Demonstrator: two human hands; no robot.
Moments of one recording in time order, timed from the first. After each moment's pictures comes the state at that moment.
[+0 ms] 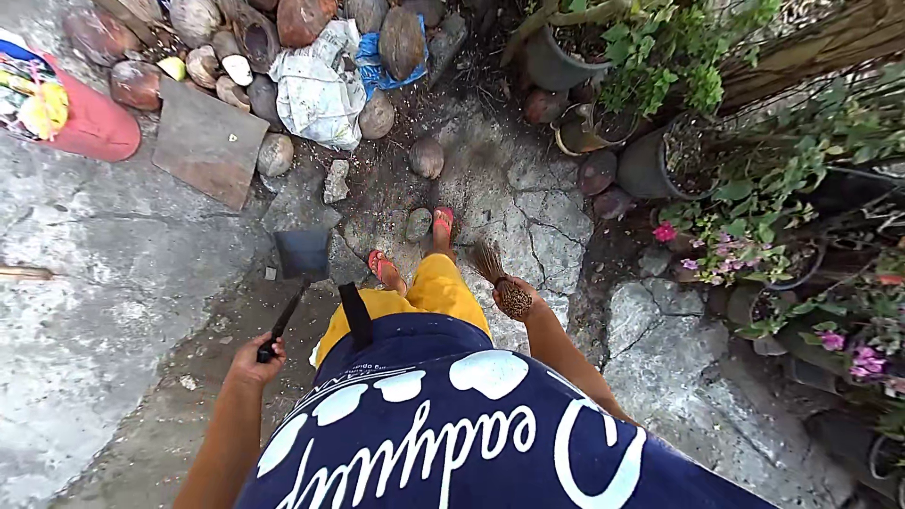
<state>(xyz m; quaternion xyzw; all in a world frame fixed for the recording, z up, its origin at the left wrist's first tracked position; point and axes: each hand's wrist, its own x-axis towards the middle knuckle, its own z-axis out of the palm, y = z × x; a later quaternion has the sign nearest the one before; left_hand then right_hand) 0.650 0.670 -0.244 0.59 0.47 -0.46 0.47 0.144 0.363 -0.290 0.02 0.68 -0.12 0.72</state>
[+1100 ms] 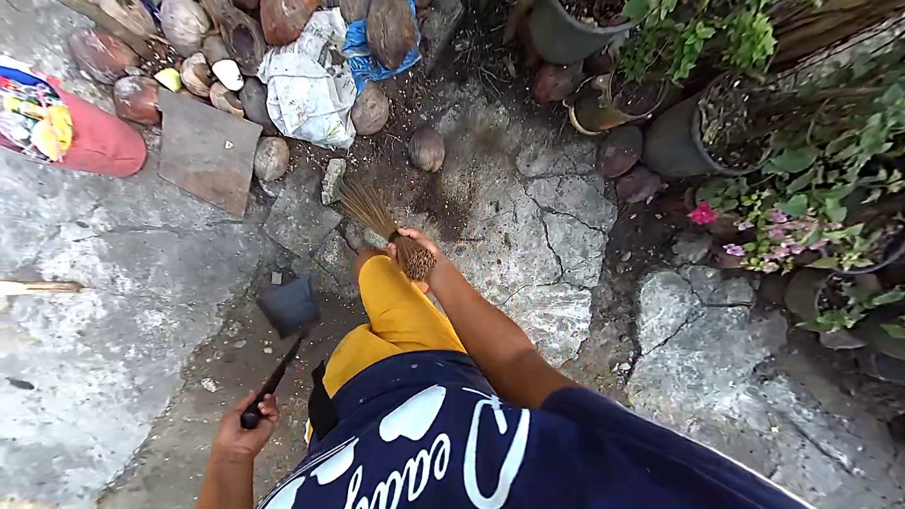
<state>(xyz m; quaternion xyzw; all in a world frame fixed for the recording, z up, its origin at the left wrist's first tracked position) 0.595 0.726 -0.203 0.56 0.52 -0.38 0.51 0.370 0.337 -0.323 0.13 0.45 -0.08 0.88</state>
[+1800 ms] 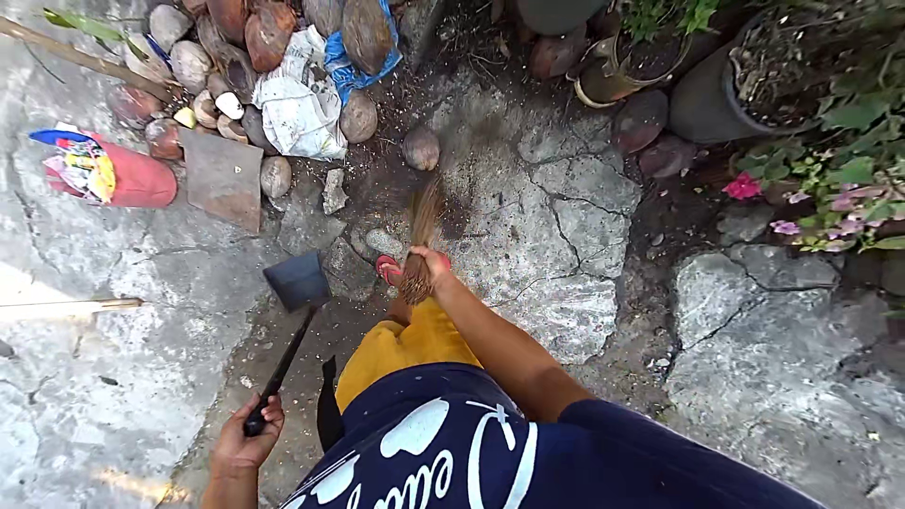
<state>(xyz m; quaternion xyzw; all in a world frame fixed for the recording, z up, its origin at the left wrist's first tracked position) 0.534 0.648 -0.130 0.58 0.47 -0.40 0.54 0.292 0.326 -0.310 0.11 0.54 -0.14 0.82</state>
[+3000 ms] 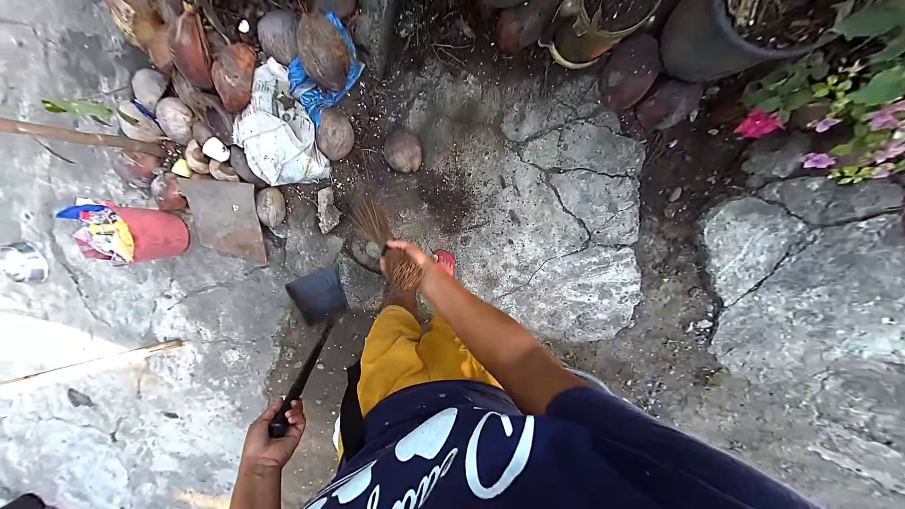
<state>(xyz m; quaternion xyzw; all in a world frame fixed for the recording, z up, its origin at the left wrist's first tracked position) 0.527 0.580 -0.136 0.63 0.45 -0.41 0.47 0.290 0.281 -0.315 0.18 0.44 -0.11 0.87</state>
